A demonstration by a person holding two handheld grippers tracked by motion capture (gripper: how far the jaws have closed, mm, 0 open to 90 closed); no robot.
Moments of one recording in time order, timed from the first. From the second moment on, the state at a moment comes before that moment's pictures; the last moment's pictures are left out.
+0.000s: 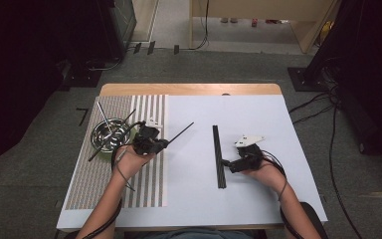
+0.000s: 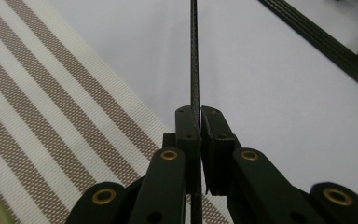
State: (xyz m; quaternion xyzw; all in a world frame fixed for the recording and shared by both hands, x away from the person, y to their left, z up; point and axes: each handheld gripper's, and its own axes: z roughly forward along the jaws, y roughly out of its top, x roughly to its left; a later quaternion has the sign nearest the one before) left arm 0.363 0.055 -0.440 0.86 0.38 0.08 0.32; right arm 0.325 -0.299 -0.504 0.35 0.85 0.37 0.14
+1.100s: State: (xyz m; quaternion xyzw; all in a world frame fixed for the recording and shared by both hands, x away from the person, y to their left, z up) left arm 0.372 0.085 -0.440 0.85 0.41 0.08 0.31; right arm 0.325 -0.299 -0.504 0.35 0.85 0.37 0.14
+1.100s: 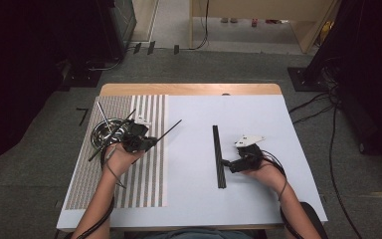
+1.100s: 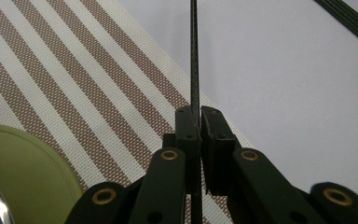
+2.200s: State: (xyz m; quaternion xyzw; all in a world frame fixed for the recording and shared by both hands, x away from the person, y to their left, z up) left arm 0.372 0.119 -0.425 0.84 0.43 0.10 0.31; right arm 0.325 -0.299 -0.504 0.35 0.85 0.37 0.14
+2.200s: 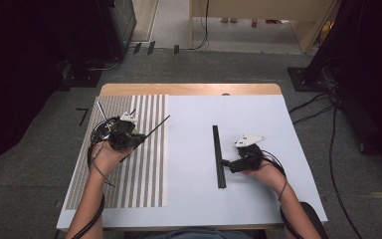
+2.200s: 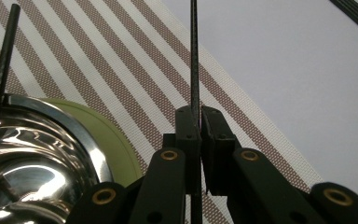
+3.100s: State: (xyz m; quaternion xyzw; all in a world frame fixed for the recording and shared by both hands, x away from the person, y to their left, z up) left arm 0.371 0.148 -0.420 0.83 0.45 0.11 0.30; right arm 0.325 -0.299 -0.504 0.35 0.85 0.37 0.14
